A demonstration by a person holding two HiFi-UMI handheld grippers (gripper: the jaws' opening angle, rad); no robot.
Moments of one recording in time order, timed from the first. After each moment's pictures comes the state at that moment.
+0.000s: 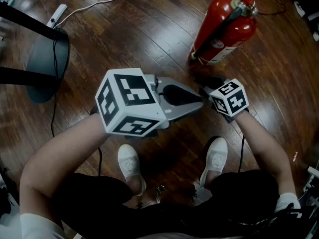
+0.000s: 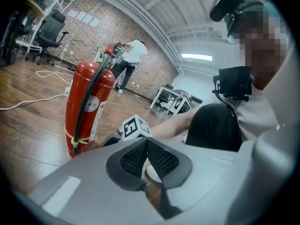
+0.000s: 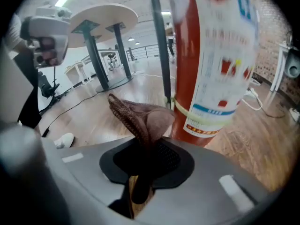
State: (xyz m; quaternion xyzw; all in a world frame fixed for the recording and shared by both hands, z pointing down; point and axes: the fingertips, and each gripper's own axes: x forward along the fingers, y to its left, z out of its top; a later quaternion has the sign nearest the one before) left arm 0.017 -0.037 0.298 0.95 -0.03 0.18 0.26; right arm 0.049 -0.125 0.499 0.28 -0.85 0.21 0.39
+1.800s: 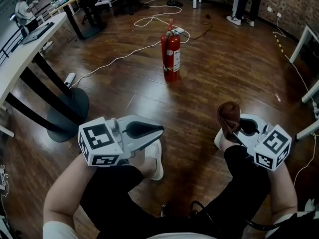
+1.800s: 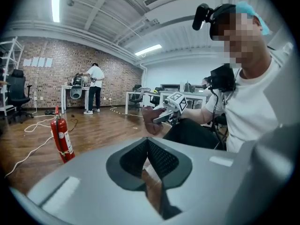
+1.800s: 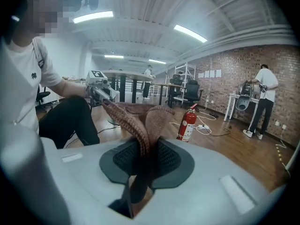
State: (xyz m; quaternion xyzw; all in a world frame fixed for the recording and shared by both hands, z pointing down) left arm -0.137 0.305 0.151 0.98 0.04 0.17 0.03; right arm 0.042 0.340 0.177 0.48 -0.85 0.06 0.22
